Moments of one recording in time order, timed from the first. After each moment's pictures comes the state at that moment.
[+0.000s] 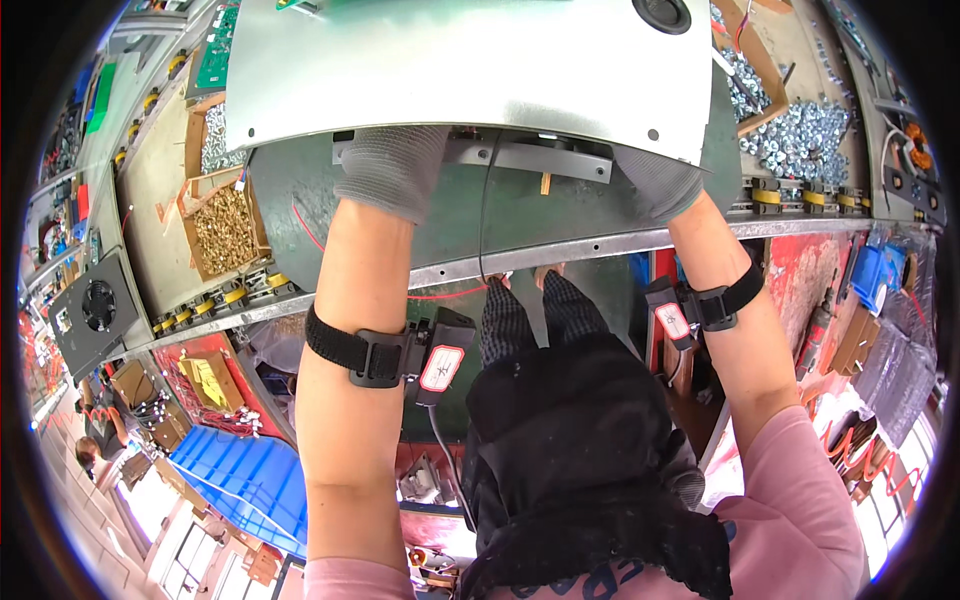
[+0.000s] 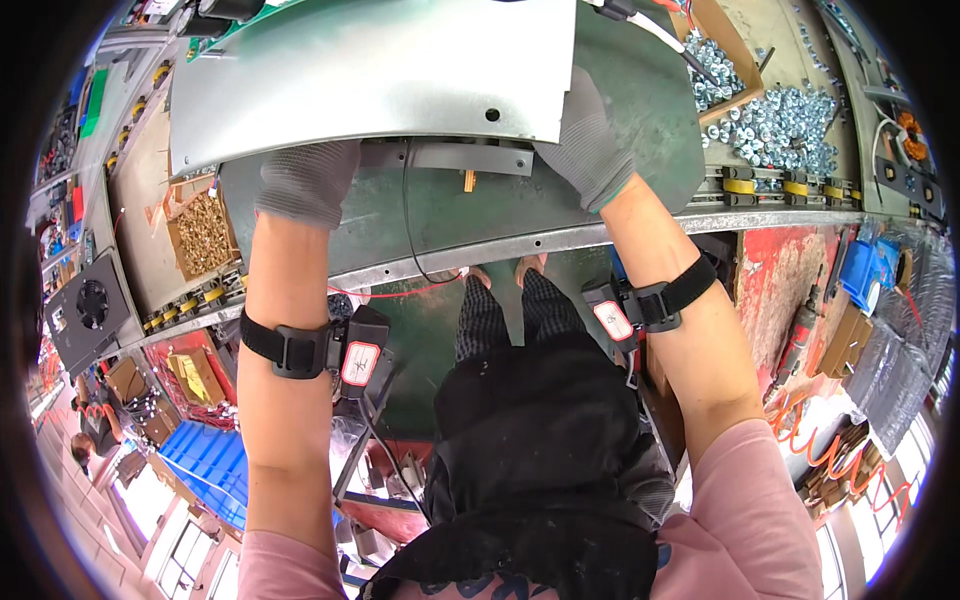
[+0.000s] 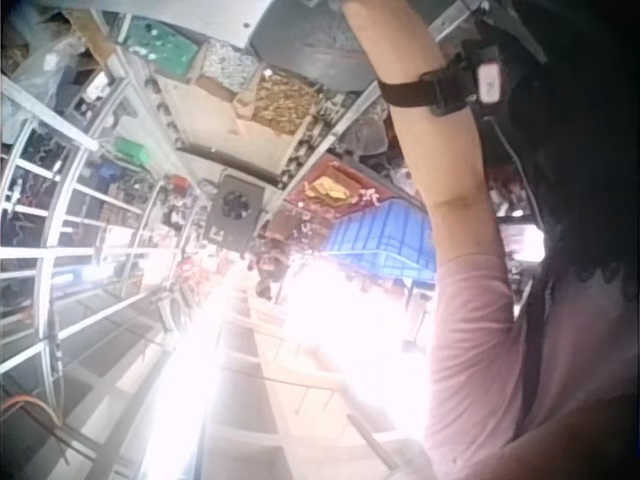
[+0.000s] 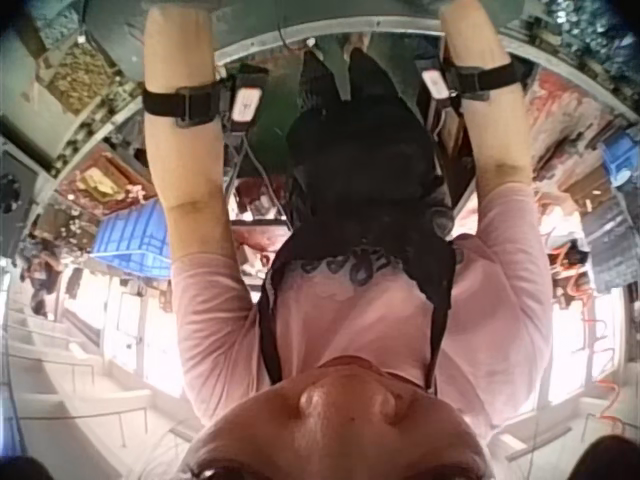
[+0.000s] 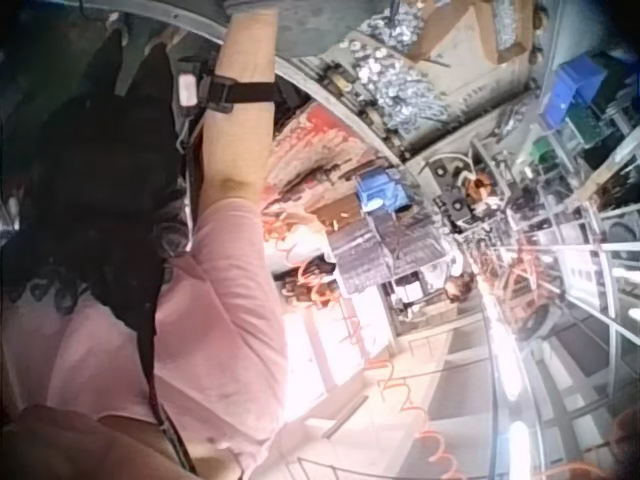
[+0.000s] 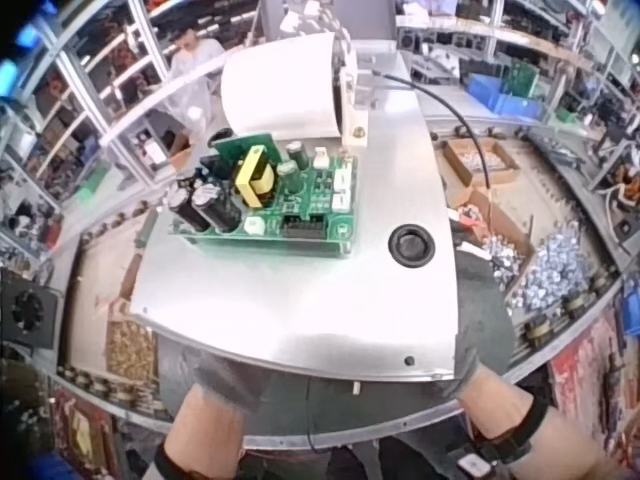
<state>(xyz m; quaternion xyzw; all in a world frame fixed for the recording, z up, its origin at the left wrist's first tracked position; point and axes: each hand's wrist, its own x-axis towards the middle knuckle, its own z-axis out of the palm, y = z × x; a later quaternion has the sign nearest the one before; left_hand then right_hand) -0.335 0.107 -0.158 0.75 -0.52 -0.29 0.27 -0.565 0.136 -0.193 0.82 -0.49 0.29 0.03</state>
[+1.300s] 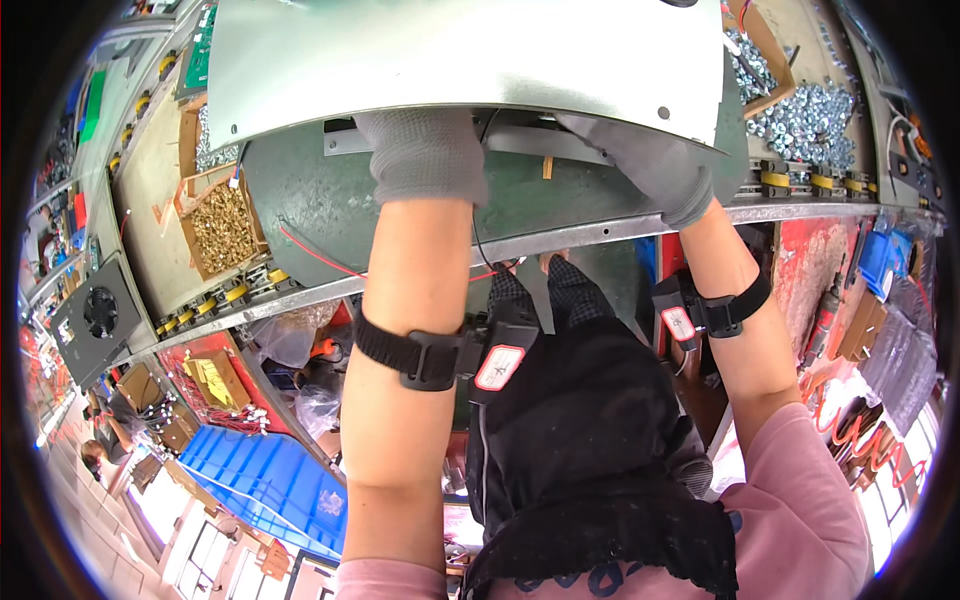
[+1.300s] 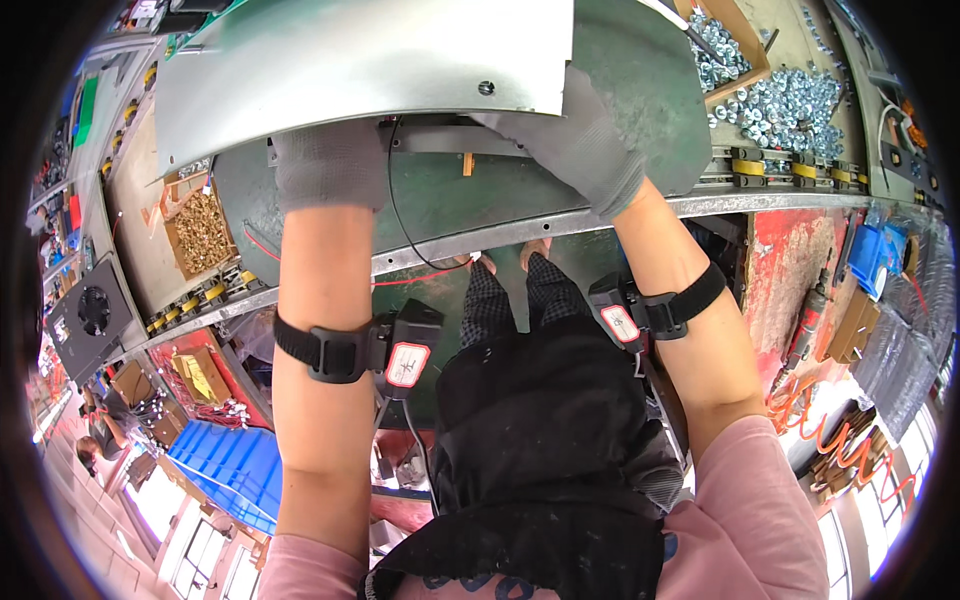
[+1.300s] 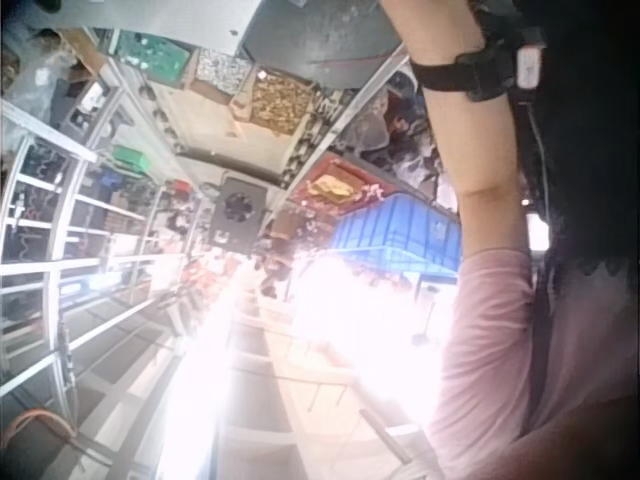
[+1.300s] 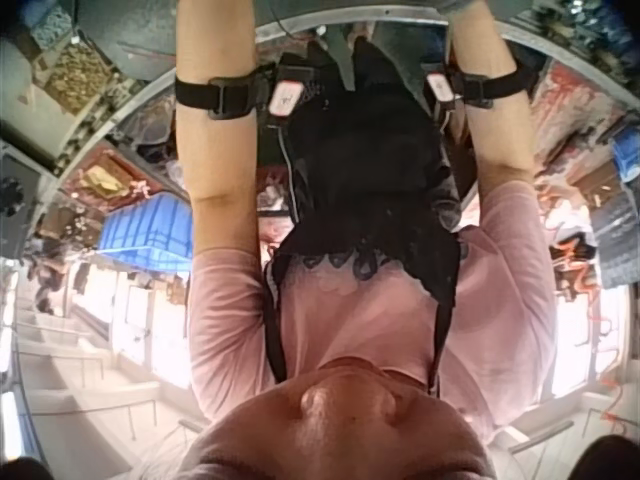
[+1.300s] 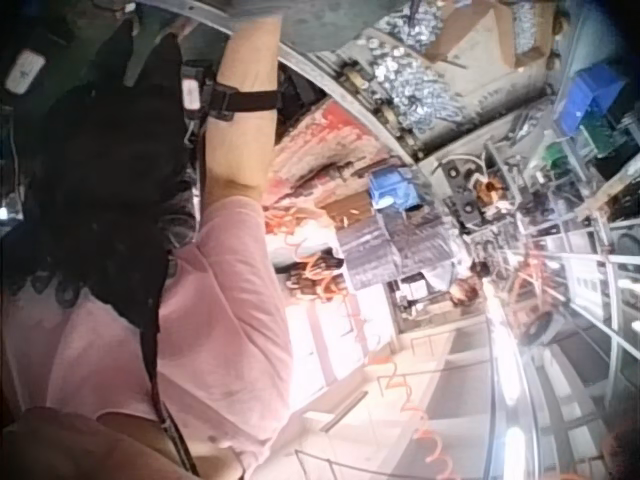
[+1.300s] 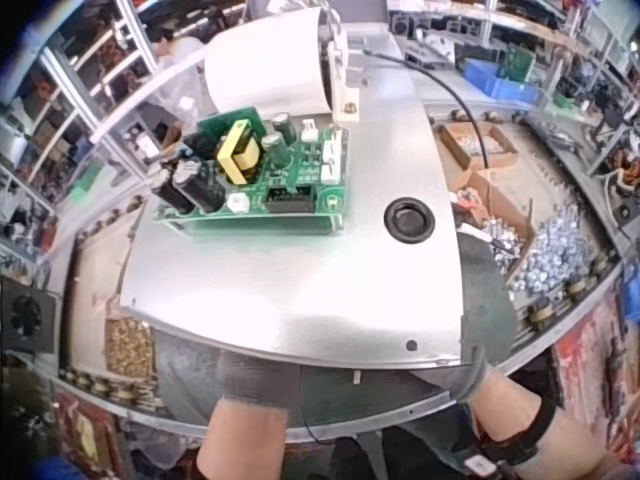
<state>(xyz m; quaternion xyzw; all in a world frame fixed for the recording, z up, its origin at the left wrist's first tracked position) -0.358 0.119 -0.162 0.76 -0.56 -0.14 0.30 -0.552 0.153 -0.179 0.61 -0.56 0.31 -0.48</state>
